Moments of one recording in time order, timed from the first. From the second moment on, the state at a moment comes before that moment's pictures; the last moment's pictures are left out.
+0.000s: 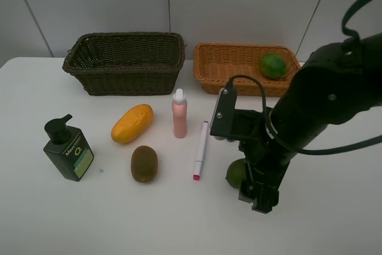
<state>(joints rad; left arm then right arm) 0.01 -0.01 -0.50 -0.08 1.05 0.10 0.78 1.60 -0.76 -0.13 0.66 -0.41</state>
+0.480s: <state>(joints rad) 0.01 -0.01 -0.50 -0.08 1.05 0.10 0.78 1.73 -0.76 -0.16 0.54 -0.42</state>
